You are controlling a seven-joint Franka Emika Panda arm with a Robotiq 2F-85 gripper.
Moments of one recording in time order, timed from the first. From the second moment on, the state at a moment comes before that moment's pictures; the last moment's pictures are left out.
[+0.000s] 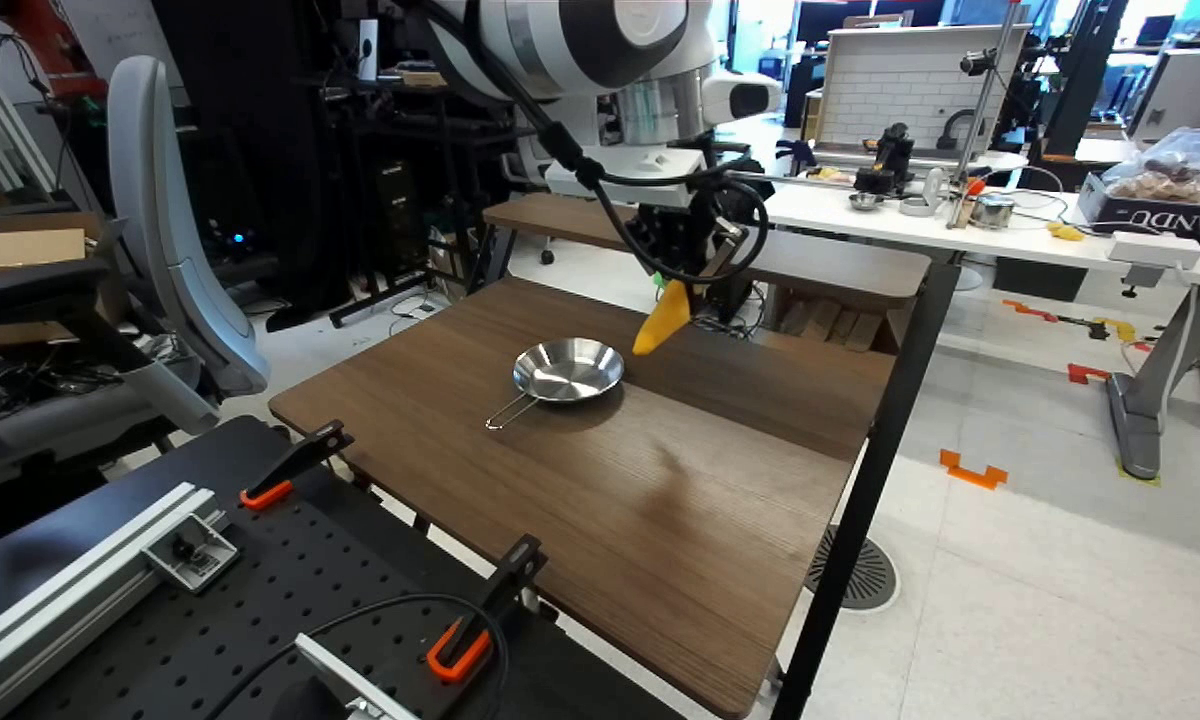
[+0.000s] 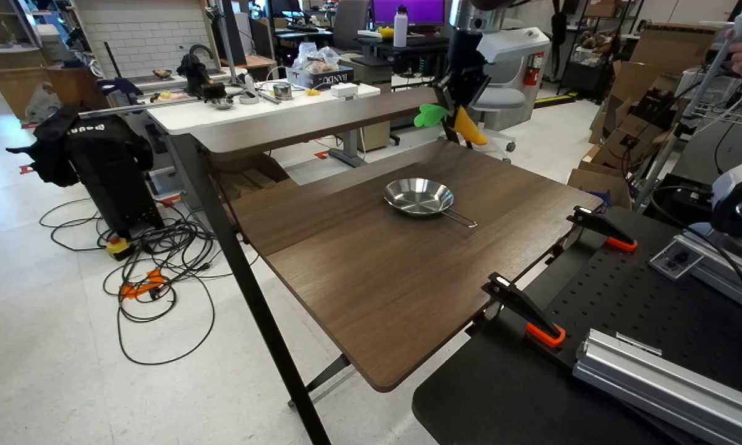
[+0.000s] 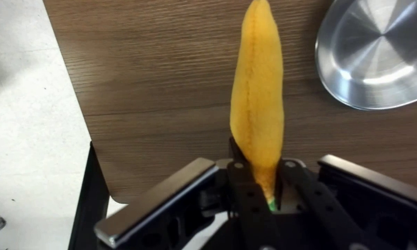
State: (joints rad) arm -0.05 0.46 -0.08 -2.01 -0.09 2.63 -0.01
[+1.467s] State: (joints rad) arm 0.04 0.54 0.02 -2.02 -0.09 2.63 -0.01
